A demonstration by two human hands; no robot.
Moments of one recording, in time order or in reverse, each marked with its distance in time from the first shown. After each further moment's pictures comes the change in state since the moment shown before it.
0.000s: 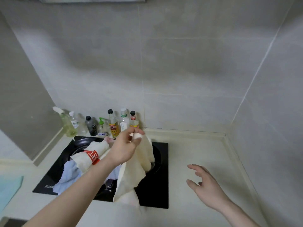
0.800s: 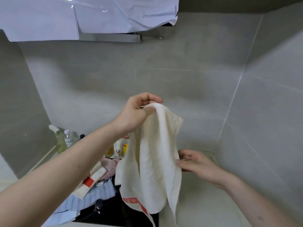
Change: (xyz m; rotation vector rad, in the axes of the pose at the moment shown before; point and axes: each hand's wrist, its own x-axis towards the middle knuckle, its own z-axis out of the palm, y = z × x) left_hand 0.013 0.200 -0.015 -0.239 -0.108 0.375; right_hand -0.014 -0.130 -0.107 0.395 -0.272 -0.230
